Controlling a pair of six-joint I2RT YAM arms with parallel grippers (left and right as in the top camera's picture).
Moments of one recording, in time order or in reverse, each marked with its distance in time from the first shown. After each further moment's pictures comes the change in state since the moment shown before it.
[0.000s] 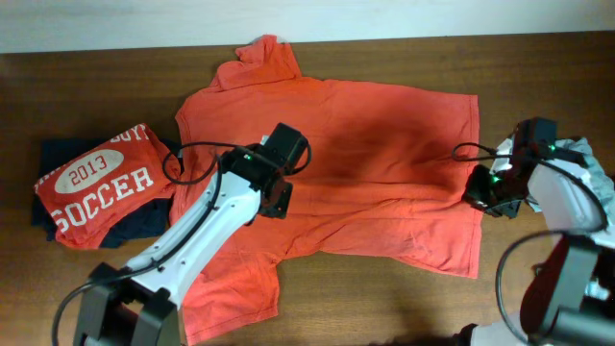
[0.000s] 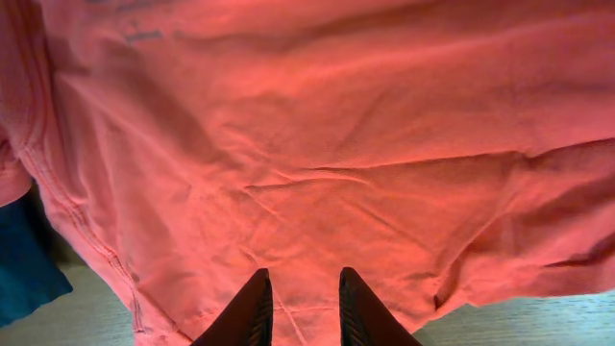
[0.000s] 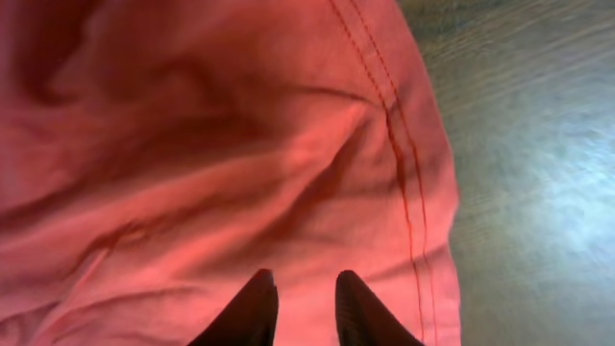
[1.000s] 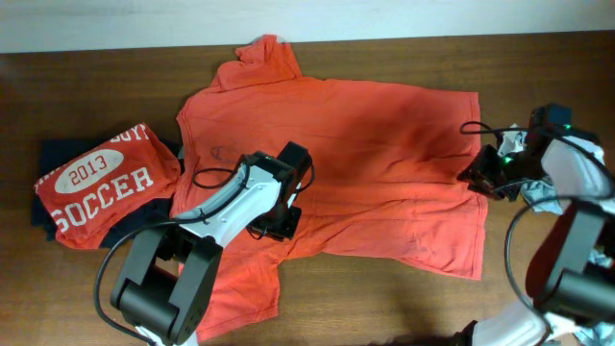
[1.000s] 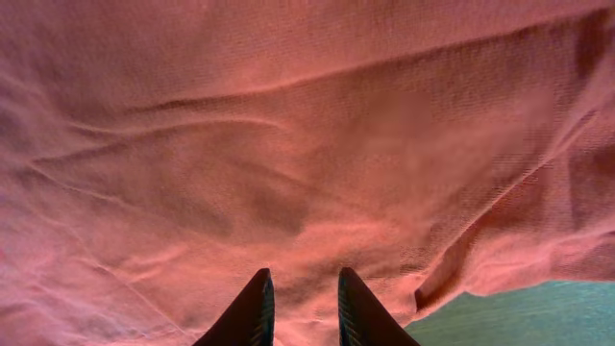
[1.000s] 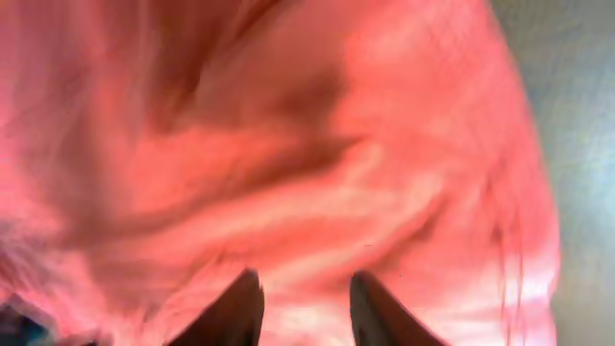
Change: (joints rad) left arm 0.001 0.208 -0.062 0.013 0.218 0.063; right arm -0.064 0.139 0.193 -0.119 -0.222 -0.017
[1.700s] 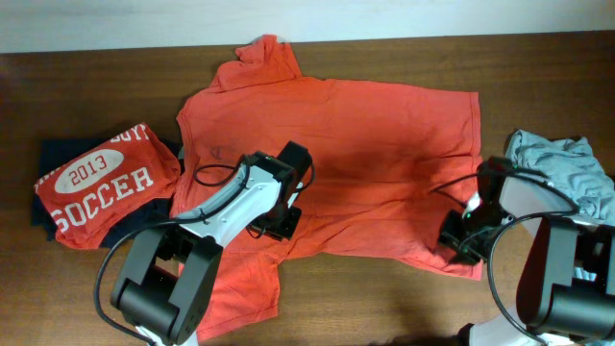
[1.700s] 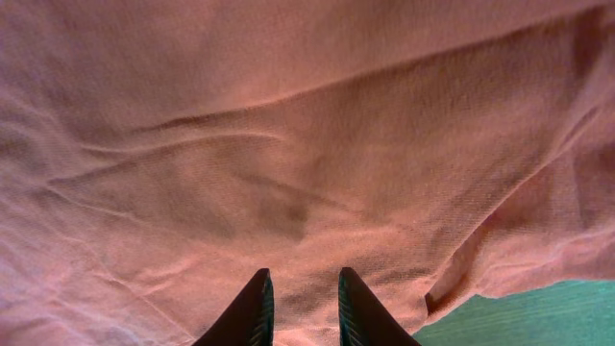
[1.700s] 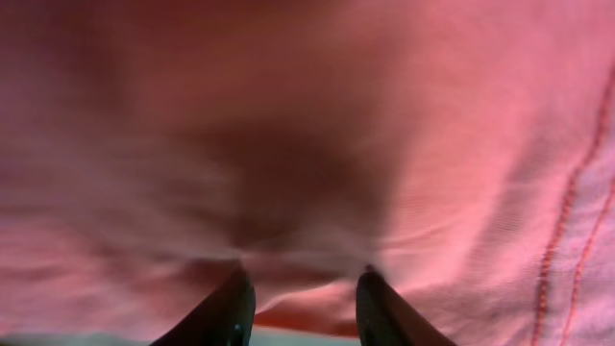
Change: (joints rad) left arm 0.000 0.000 -0.001 0.011 -0.015 0.053; right arm 0.143 -0.093 -0.409 -0.016 0.223 0.207
